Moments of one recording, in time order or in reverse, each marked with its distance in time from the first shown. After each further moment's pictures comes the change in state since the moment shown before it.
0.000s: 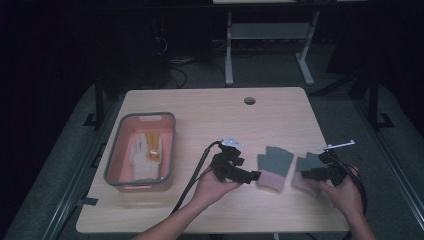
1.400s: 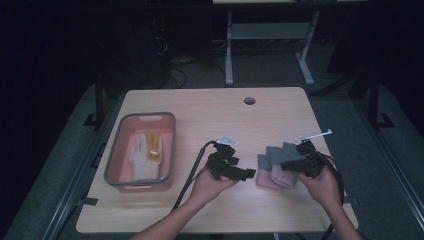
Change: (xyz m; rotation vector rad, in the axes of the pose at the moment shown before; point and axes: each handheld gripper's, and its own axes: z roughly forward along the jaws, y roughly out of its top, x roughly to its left) left arm 0.017 -0.006 -0.001 0.000 0.017 -0.060; right arm 0.069 0.035 -0.005 -0.021 0.147 -0.077
